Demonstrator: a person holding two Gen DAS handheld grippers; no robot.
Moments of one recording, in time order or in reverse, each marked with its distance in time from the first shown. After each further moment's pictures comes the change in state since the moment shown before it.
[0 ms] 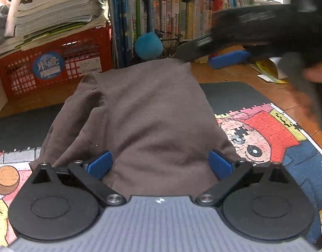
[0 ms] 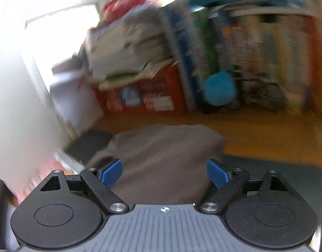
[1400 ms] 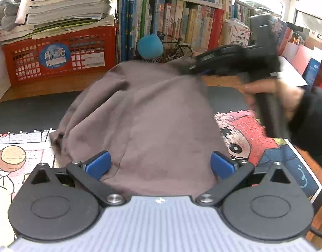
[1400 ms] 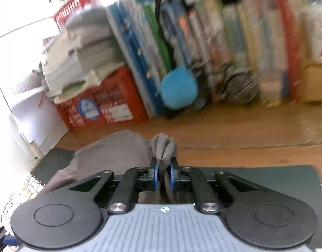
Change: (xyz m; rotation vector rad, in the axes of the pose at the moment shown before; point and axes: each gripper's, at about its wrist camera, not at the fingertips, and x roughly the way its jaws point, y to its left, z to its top) left arm -0.033 0.003 -0.003 -0.079 0.022 -0.048; right arm -0.003 -0.060 -0.017 0.176 -0.084 -0.148
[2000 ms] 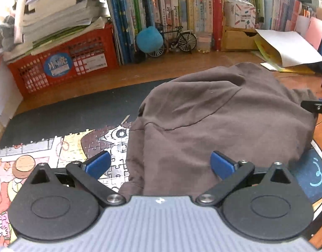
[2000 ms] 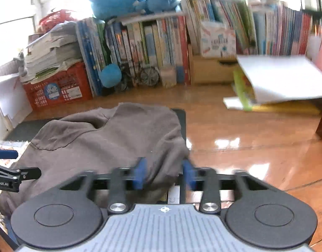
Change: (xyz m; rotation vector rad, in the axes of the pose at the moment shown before) left arm 0.007 -0.052 0.013 0.098 0.072 0.196; right arm -0.188 -0.027 -0.104 -0.043 -0.064 -0.328
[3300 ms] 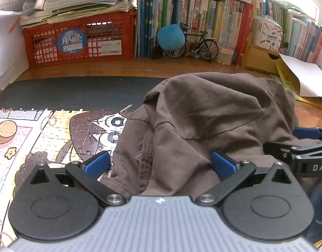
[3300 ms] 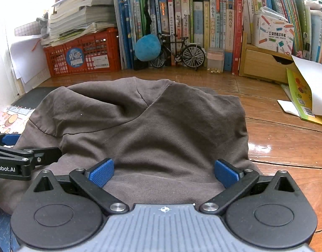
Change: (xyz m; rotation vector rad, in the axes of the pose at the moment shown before) left arm 0.026 0.019 -0.012 -0.231 -0.061 -0.011; right arm 0.071 0.043 -0.040 -0.157 0.114 0.128
